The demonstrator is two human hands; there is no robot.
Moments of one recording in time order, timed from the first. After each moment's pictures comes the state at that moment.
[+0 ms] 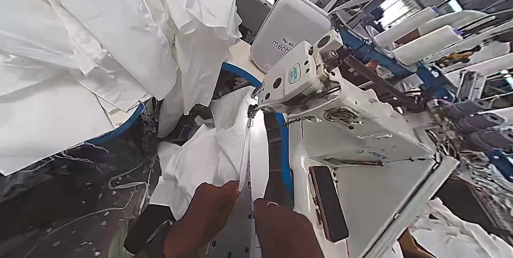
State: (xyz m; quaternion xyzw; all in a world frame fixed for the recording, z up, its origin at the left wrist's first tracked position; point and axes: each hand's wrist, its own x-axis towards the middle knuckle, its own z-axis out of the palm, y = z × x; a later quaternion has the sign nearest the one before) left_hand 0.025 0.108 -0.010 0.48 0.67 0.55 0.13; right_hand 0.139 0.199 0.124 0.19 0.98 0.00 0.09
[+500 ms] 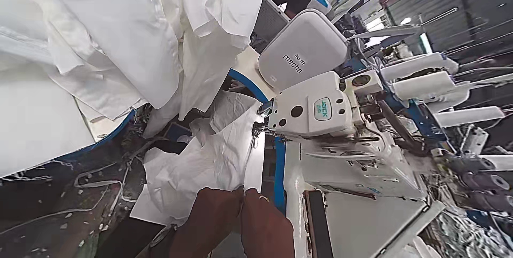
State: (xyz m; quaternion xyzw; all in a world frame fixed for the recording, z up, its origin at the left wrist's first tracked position) left_hand 0.016 0.150 -0.032 0.42 0.66 0.62 0.03; right_hand 0.084 0.202 0.084 0.25 0.95 0.16 -0.01
